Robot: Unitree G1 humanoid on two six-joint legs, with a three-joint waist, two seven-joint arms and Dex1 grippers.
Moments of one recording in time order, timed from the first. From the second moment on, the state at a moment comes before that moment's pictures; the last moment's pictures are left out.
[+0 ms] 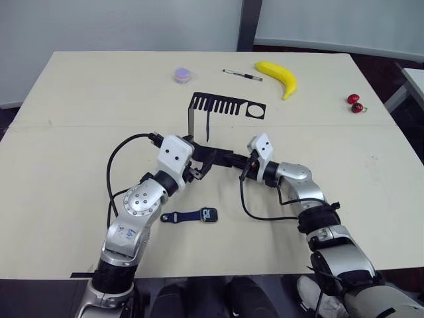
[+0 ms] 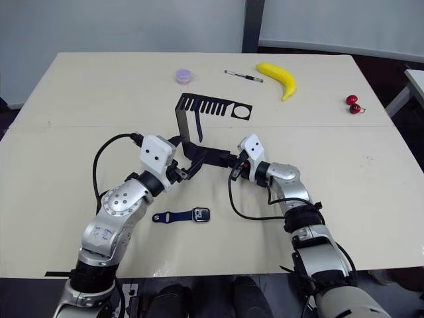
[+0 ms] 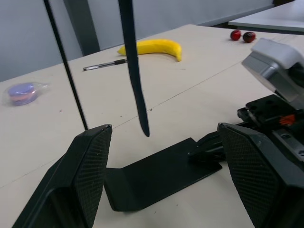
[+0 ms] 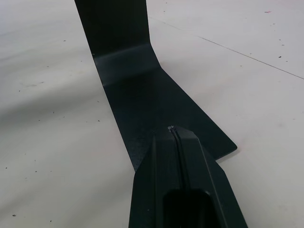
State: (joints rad) left arm -0.35 0.25 -0.12 -0.41 -0.11 0.50 -0.18; right arm -0.77 -0.27 0.10 0.68 0.18 0.00 0.88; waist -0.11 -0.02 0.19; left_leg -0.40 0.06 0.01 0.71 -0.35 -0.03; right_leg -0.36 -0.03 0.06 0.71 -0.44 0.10
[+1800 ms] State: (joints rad) left arm -0.50 0.06 -0.10 -0.11 -0.07 0.22 -0.18; right arm -0.71 -0.25 0.10 0.56 0.18 0.07 0.85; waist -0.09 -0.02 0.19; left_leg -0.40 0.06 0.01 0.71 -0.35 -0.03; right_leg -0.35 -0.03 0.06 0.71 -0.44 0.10
